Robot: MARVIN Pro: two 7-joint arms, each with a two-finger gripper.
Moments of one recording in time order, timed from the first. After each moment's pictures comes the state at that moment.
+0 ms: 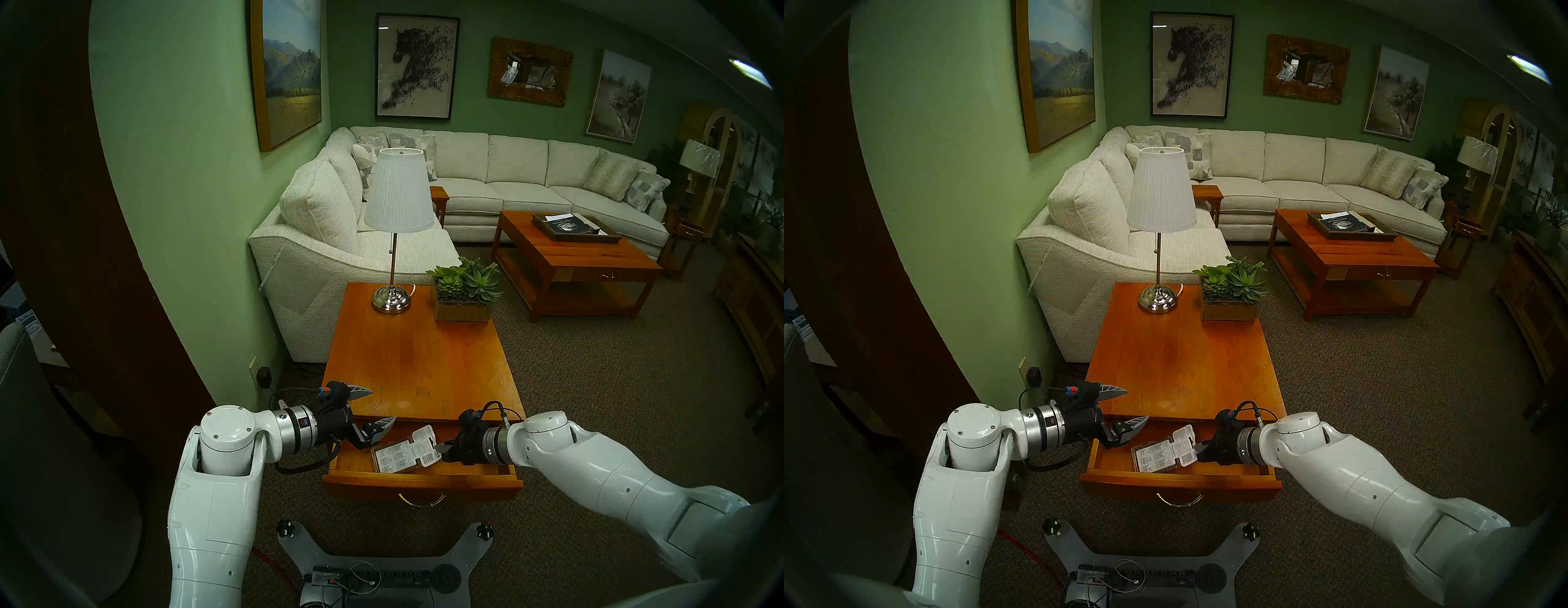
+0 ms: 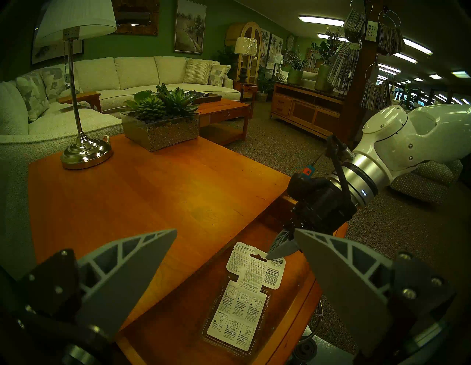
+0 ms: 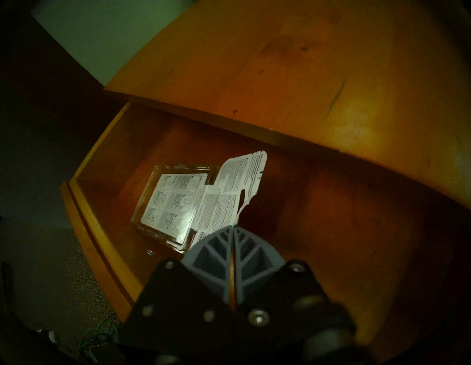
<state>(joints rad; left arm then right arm) 1.73 -1.56 -1.73 -1.70 0.27 0.23 -1.13 -1.32 -0.92 0.79 -1.21 0.78 0.42 0.43</state>
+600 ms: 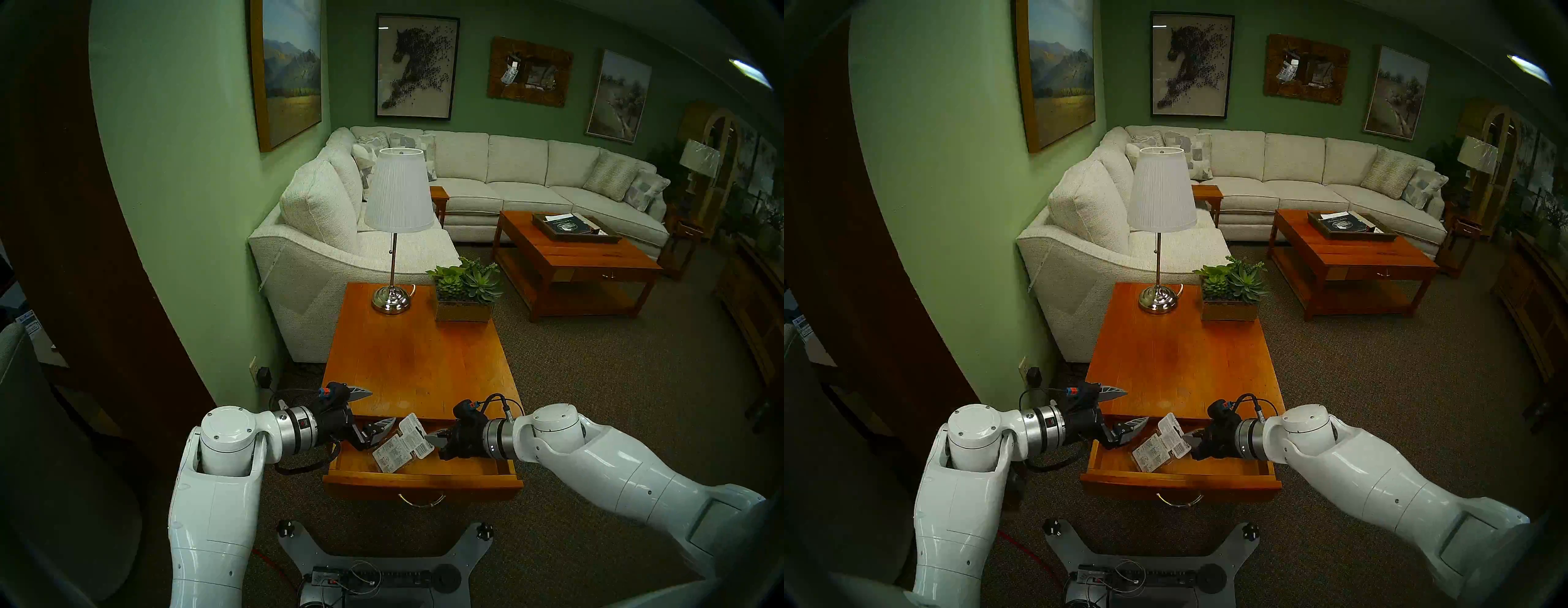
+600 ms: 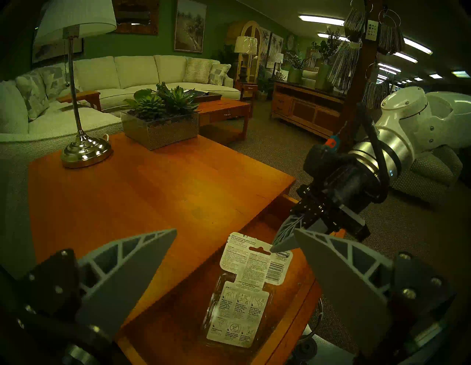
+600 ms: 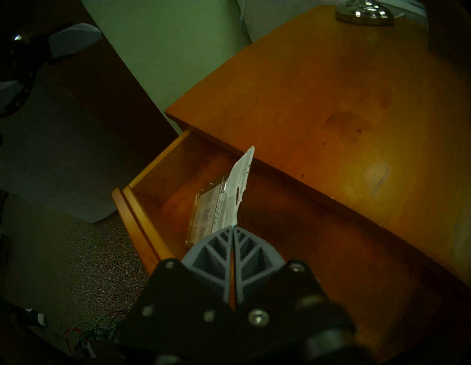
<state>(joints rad) 1.73 -1.57 -1.73 -1.69 0.28 0.23 -1.13 -1.36 -0.82 0.81 -1.42 0.76 0.35 0.47</state>
